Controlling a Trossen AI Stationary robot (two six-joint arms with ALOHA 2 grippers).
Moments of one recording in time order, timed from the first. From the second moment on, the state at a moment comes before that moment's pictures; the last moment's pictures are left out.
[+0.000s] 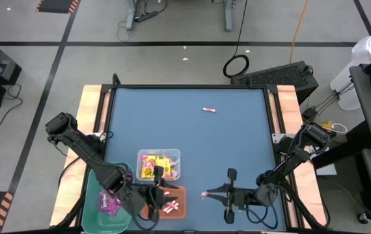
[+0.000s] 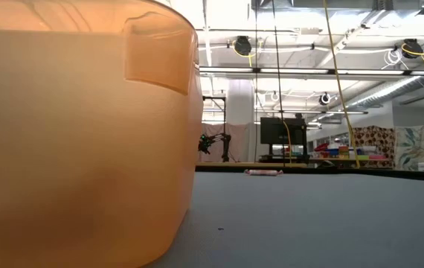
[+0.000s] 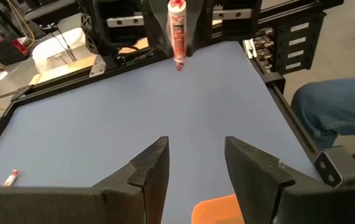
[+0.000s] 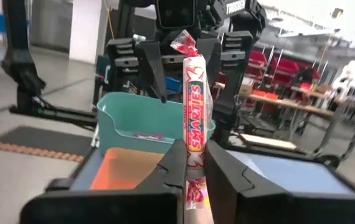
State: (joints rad) left arm -0.72 1.62 1.23 -0.16 -0.63 -0.07; right arm 0.84 1.74 0.74 1.12 0.91 -0.26
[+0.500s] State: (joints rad) left arm -0.71 1.62 1.23 -0.16 -0.63 -0.07; right arm 0.81 1.74 0.74 1.12 0.91 0.13
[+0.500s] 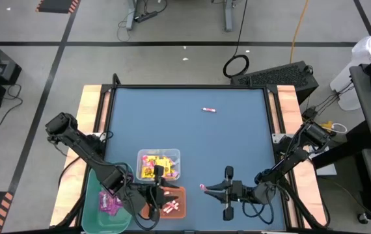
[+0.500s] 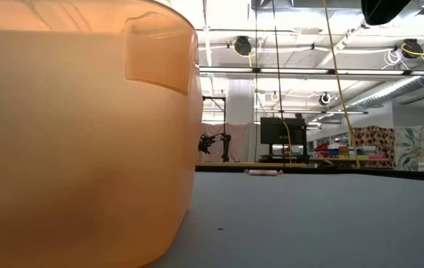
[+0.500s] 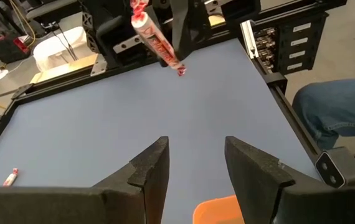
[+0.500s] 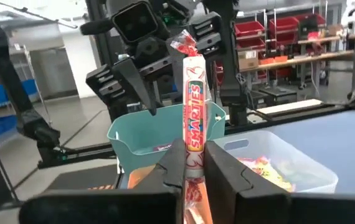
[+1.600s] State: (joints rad) left arm -0.68 1.65 1.23 0.03 -0.60 -0.02; right arm 0.76 1.74 0.74 1.09 0.86 0.03
